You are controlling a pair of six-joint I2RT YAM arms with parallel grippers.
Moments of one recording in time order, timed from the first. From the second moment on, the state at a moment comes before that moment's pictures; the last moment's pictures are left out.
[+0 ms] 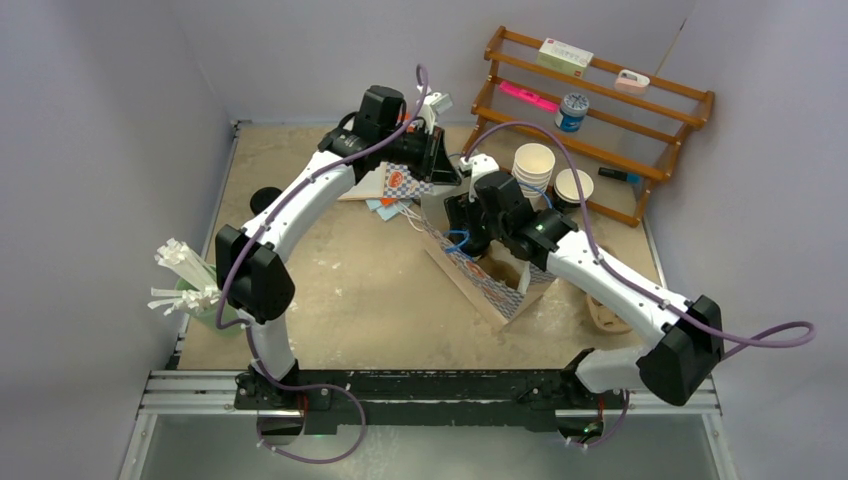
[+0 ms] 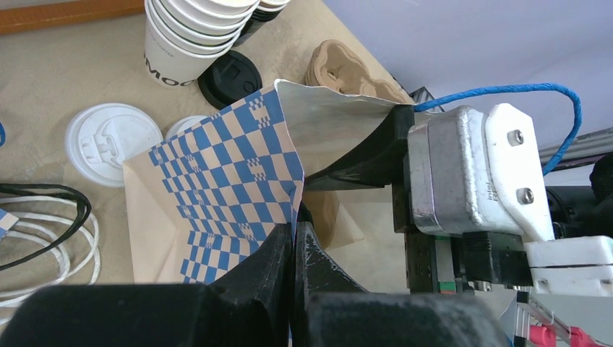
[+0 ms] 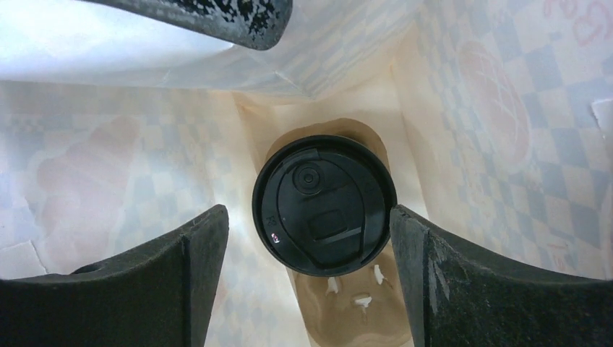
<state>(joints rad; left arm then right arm) -0.53 1.85 1.83 -0.53 0.78 -0.25 0.70 1.34 1.16 -0.54 0.18 0.22</state>
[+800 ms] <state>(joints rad) -0.52 1.85 1.83 -0.53 0.76 -0.26 0.70 1.46 1.19 -0.54 0.22 0.20</state>
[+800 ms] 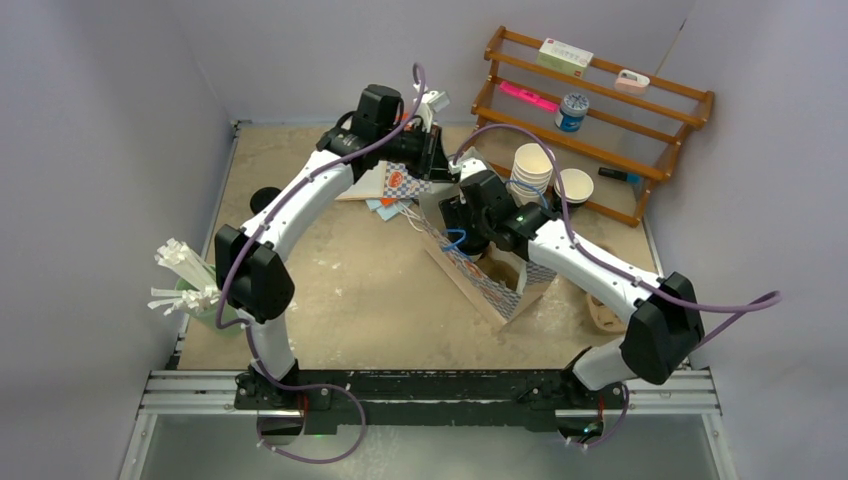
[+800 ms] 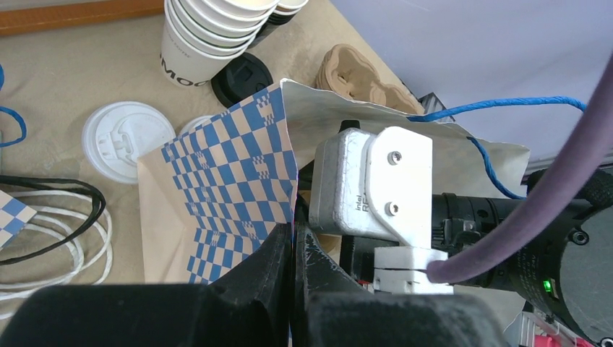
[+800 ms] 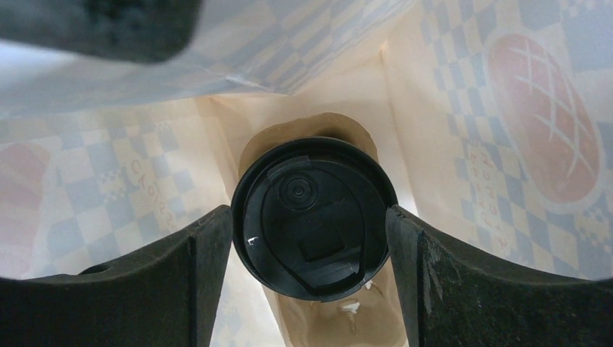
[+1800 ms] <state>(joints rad) -0.51 1.85 1.83 -0.55 0.75 -0.26 0.69 1.50 1.19 -0.53 0.27 0.20</state>
